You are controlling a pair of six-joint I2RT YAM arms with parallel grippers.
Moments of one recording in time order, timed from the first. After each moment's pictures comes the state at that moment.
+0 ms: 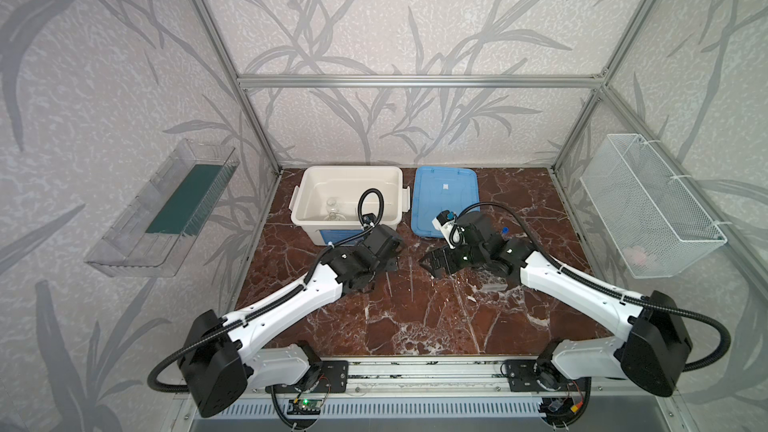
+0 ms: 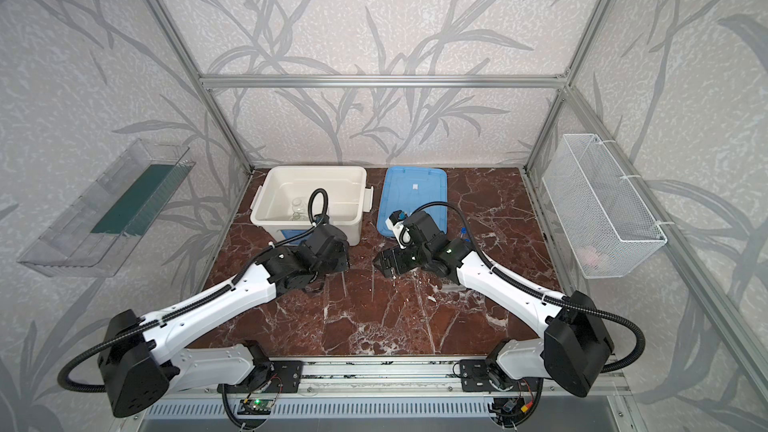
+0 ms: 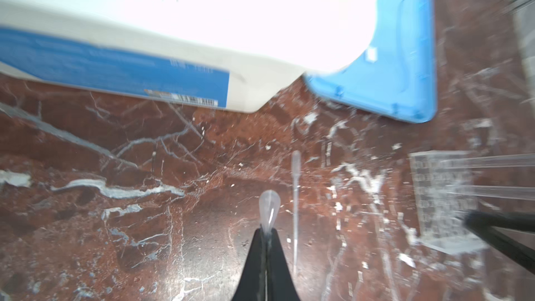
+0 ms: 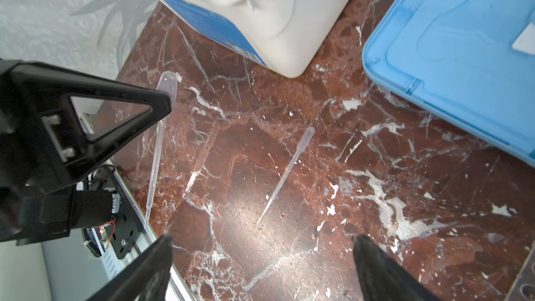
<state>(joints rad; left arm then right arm) -0.77 1.21 0.97 -0.66 -0.33 -0.82 0.72 1.35 1.00 -0.40 -0.28 0.37</state>
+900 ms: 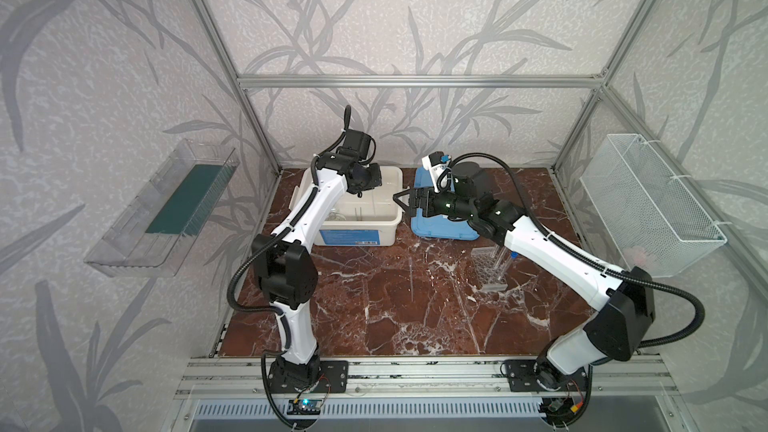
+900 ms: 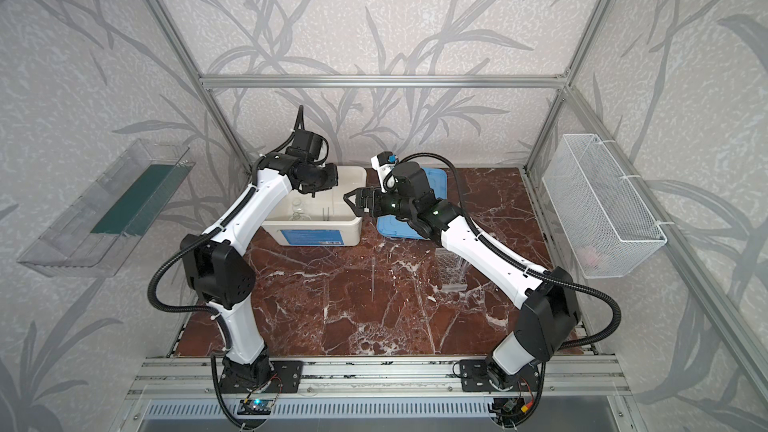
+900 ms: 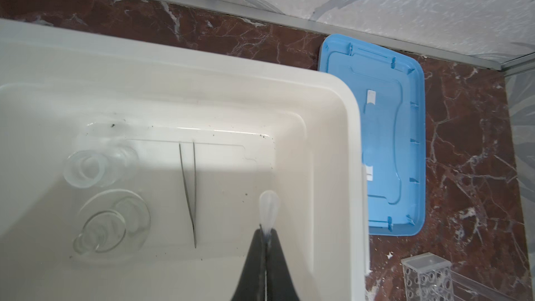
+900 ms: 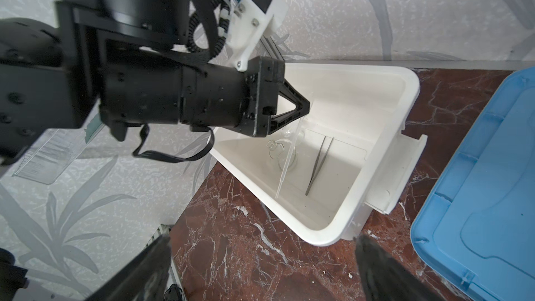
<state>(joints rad) -0.28 1.94 1.93 -0.91 0.04 -0.39 0.68 1.58 1.43 -0.21 -0.31 0.53</state>
